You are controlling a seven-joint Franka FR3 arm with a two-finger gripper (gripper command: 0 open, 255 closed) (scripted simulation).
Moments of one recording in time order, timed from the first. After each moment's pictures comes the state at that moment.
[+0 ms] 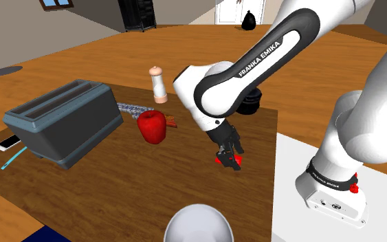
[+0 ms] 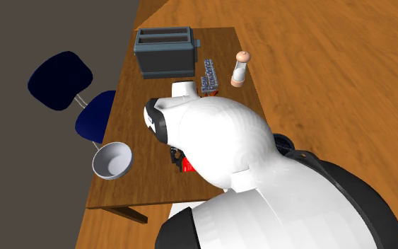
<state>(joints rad) 0.22 -0.12 0.34 -2.45 0.16 1.76 0.14</state>
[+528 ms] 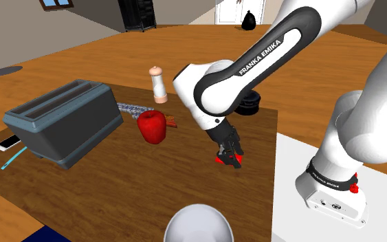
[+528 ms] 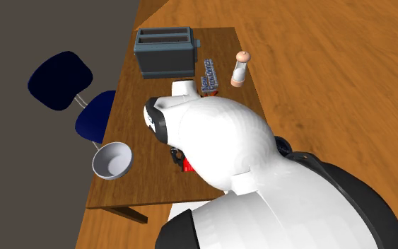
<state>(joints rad) 0.22 -0.13 0.33 -2.44 0.16 1.76 0.14</state>
